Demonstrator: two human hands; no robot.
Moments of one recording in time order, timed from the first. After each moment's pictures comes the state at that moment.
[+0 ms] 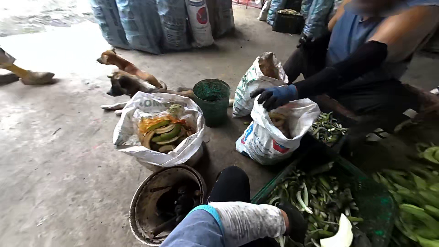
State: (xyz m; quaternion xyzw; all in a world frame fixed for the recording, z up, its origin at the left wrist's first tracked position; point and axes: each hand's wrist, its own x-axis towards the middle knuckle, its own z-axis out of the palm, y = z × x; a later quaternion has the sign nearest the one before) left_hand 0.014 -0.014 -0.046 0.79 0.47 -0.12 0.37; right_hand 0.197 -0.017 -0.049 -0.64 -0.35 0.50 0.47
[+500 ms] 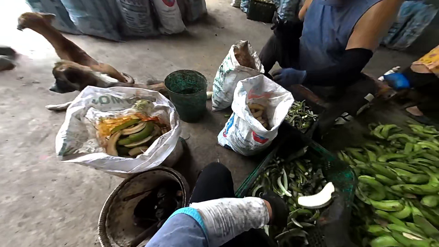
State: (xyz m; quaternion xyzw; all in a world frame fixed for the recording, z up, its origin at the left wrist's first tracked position) left_hand 0.013 -0.016 -0.035 0.79 0.47 -0.14 0.38; right_hand 0.191 0.026 -0.058 -0.63 -0.41 0.40 0.53
